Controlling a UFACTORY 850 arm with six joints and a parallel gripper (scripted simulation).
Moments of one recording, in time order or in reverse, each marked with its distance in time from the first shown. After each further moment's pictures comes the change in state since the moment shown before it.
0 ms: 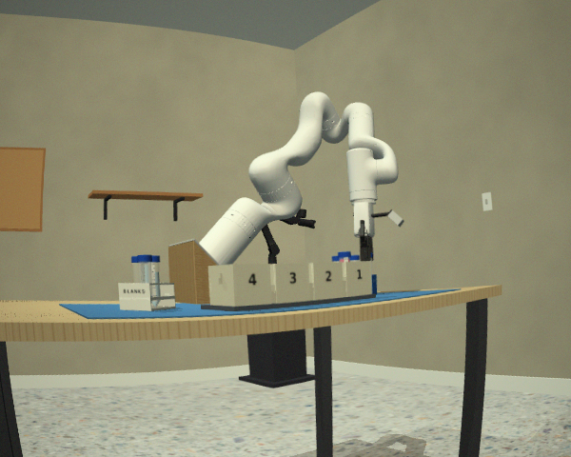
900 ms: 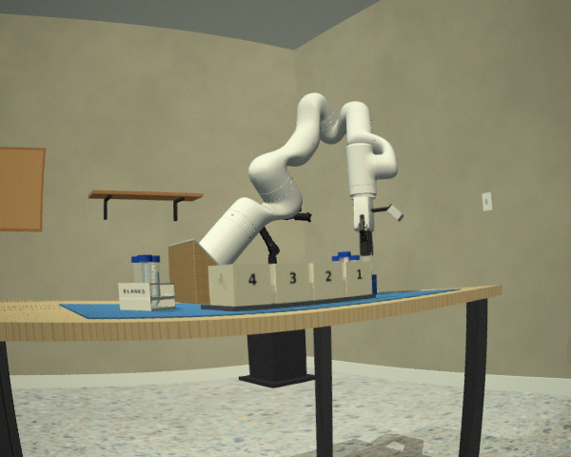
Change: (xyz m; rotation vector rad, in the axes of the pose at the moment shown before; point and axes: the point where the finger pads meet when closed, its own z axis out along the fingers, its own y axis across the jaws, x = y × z) arm 0.000 0.000 -0.016 0.000 0.000 0.000
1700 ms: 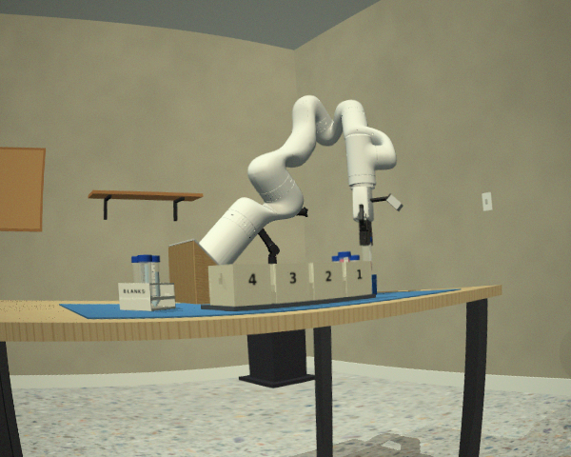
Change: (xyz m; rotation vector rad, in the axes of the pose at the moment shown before) arm 0.000 0.000 -0.030 0.000 0.000 0.000
